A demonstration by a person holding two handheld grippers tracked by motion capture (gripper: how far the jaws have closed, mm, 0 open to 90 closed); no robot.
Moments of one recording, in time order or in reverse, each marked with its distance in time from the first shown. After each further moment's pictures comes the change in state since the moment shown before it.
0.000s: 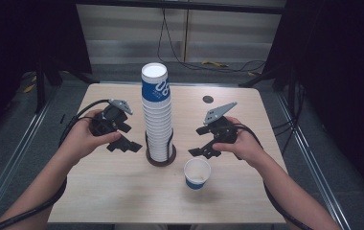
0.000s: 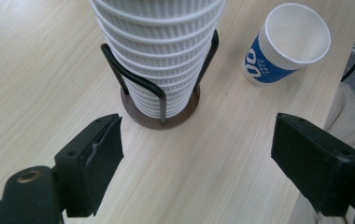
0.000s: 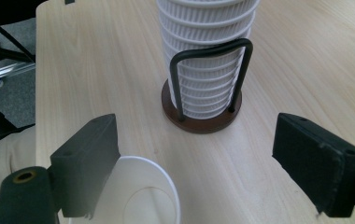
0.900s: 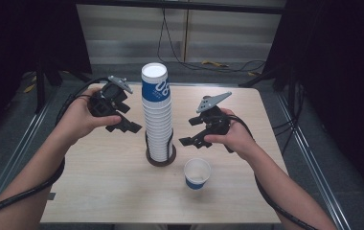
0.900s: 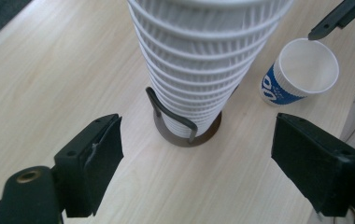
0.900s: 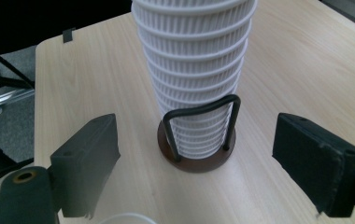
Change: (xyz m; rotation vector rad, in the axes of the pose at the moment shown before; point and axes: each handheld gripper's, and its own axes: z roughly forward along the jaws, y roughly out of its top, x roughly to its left) left arm 0.010 0.038 -0.034 -0.031 0.073 0.027; right arm -0.003 0.031 0.005 -0.072 -0.022 0.044
